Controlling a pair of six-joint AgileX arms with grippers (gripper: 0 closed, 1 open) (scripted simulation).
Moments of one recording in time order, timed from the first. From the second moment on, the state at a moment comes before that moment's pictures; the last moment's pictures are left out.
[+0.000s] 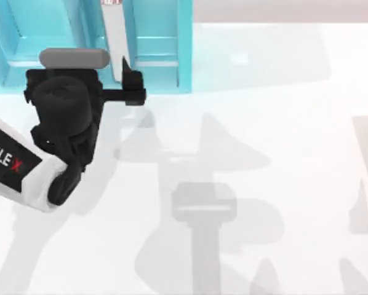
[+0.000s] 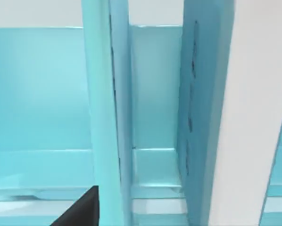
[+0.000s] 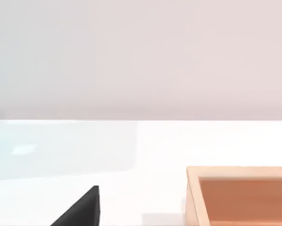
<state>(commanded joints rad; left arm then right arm) -0.41 1.98 0.74 1.14 -0.35 -0.02 0.00 0.00 0.00 0.00 0.00 0.00</state>
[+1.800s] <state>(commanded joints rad) -0.37 2.37 1.26 1.01 -0.29 -0.02 0.00 0.00 0.00 0.00 0.00 0.00</state>
